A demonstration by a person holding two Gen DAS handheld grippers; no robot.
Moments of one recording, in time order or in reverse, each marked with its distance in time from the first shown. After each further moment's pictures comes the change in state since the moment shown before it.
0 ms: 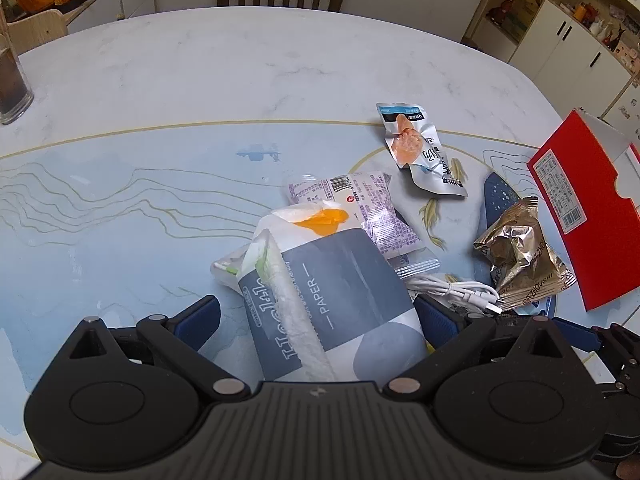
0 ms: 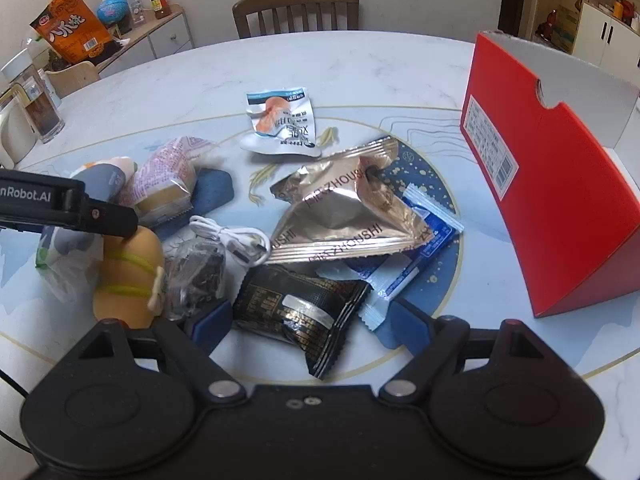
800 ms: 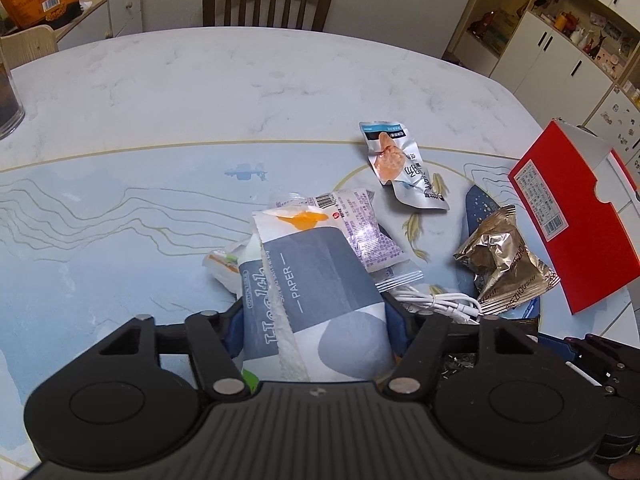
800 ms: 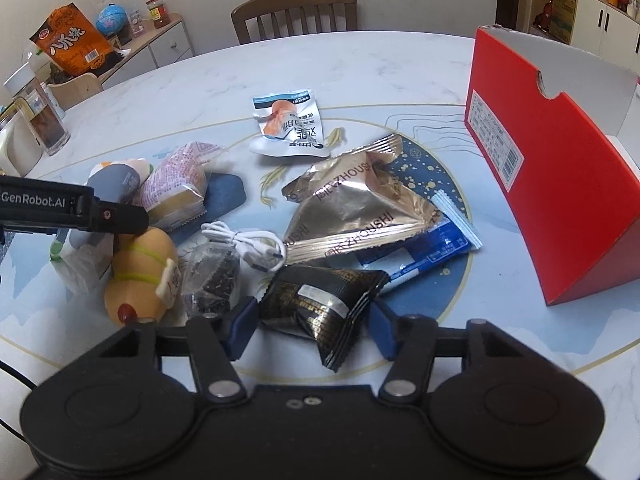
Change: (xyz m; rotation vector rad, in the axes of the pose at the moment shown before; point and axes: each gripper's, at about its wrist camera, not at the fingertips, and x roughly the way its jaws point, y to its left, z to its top) left arm -0.011 0.002 -0.001 0.020 -0.062 -0.048; right arm -0.004 0.003 -0.001 0.071 -0.028 0.007
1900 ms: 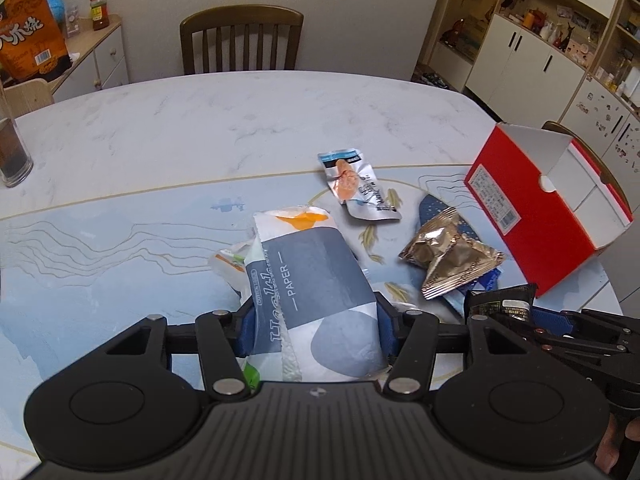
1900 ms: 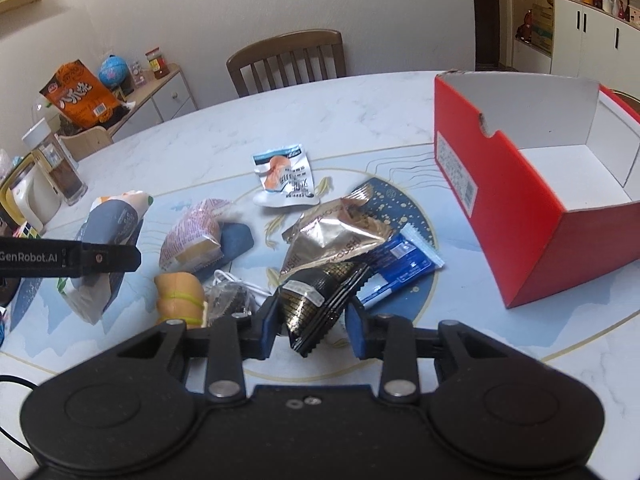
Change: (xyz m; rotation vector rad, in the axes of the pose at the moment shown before) left arm -0.061 -0.031 -0.011 0.097 -0.080 -0.014; right arm -0.056 -0.013 -0.004 0.117 -0.151 0.008
